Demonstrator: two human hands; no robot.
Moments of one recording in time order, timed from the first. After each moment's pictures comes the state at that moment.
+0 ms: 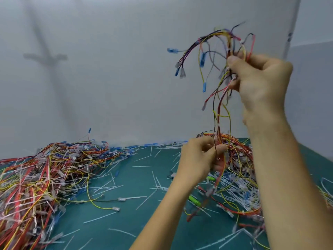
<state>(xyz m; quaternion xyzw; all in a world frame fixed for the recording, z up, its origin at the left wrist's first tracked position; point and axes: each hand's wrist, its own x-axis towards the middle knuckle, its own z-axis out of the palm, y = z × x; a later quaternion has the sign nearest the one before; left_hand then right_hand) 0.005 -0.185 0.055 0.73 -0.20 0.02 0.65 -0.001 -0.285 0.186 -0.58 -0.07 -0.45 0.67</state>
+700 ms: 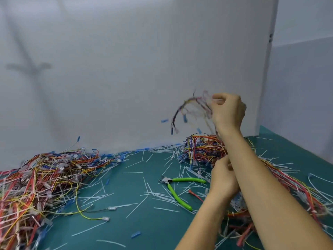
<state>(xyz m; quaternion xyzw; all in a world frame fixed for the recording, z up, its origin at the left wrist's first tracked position) -0.005 -0.270 0.019 0.75 -0.15 -0.08 0.64 0.073 -0.319 0.121 -0.76 0.10 -0.44 0.48</state>
